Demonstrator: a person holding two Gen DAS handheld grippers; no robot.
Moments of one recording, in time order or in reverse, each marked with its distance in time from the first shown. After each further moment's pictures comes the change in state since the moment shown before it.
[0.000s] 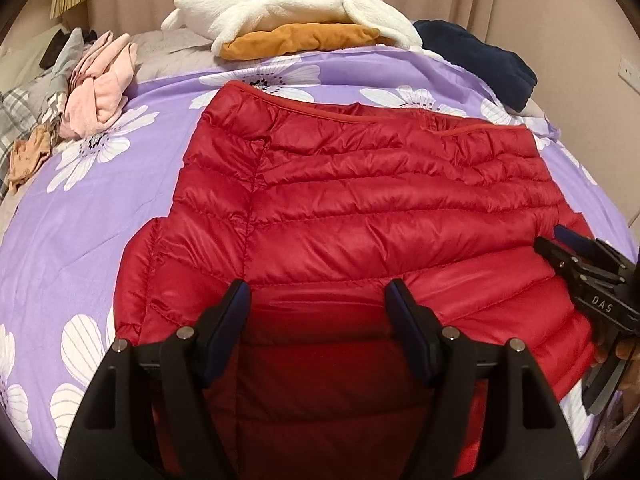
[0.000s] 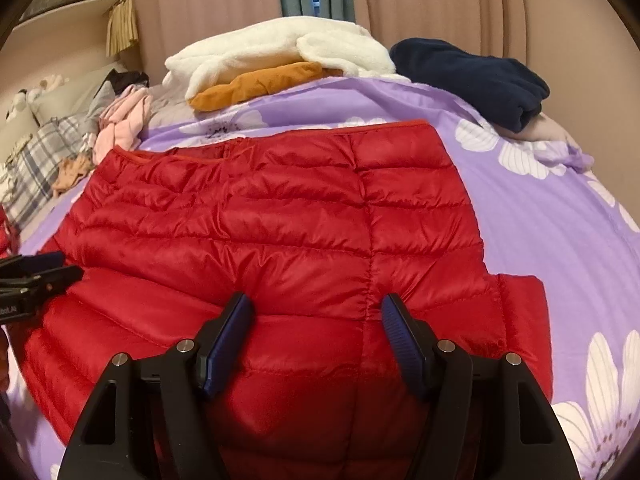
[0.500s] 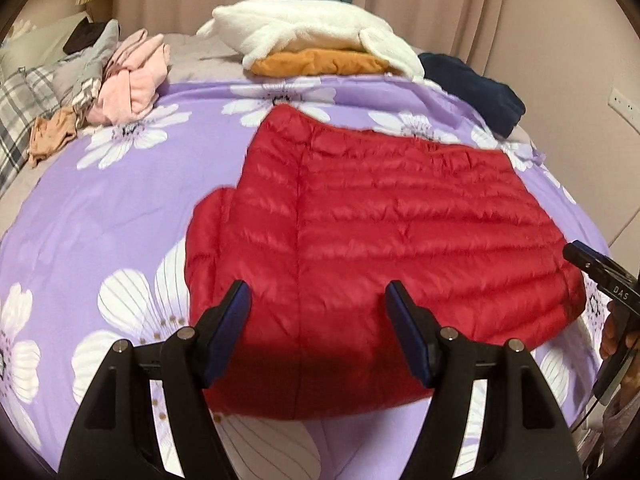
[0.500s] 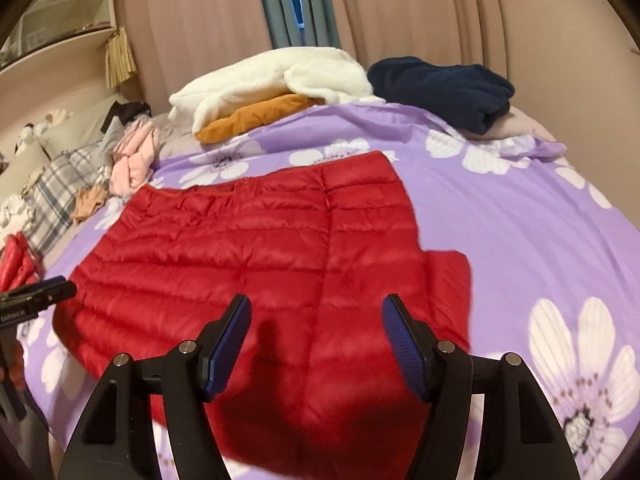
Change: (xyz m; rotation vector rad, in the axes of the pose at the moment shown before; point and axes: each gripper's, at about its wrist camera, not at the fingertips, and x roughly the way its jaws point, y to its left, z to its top) left arm -0.062 0.025 -0.038 -0.057 -0.060 -0.022; right arm -0.080 -0.018 -0.021 0.066 -0.056 0.015
